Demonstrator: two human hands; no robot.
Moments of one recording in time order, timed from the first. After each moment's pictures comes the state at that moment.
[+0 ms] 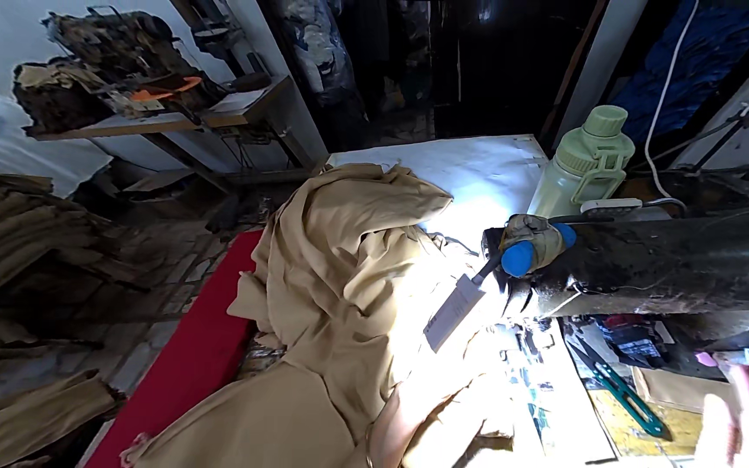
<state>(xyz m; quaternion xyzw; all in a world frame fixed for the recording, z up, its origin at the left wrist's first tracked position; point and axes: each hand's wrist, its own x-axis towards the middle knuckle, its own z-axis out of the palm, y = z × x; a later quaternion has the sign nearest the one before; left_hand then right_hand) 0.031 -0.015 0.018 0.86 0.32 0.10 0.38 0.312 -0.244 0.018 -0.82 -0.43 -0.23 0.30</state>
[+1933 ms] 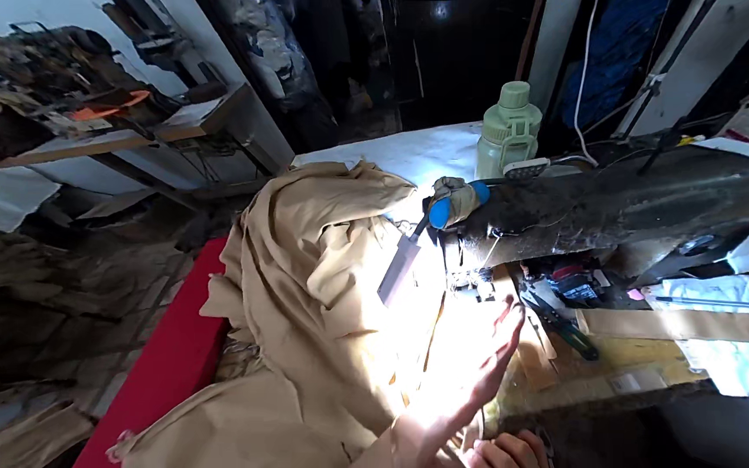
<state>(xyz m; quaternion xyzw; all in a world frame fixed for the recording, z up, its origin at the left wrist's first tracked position) 0.108 -0.083 0.072 0.95 0.21 0.12 0.18 0.121 -0.270 -0.036 -0.65 -0.64 -0.06 0.41</state>
